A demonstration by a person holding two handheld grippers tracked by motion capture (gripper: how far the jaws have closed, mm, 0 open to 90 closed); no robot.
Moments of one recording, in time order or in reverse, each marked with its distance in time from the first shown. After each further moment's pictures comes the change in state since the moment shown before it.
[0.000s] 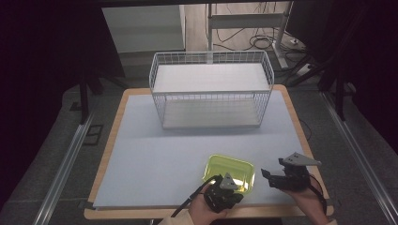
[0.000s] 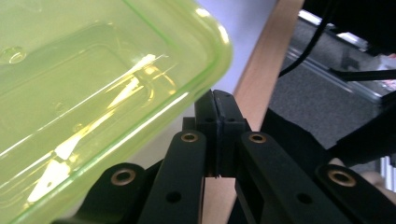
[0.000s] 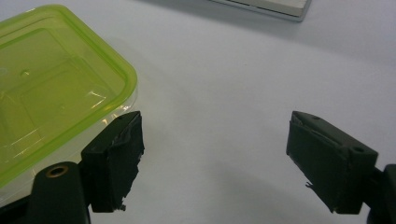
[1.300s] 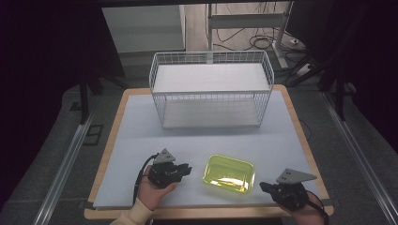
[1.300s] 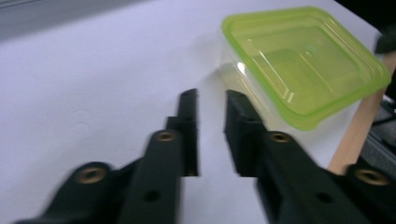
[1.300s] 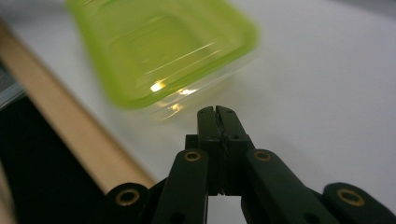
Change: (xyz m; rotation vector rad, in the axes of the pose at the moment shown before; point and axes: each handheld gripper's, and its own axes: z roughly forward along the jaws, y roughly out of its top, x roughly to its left) left arm 0.102 -0.055 -0.116 -0.183 0.234 -0.233; right arm 0.043 -0.016 -0.026 0.098 0.214 -0.127
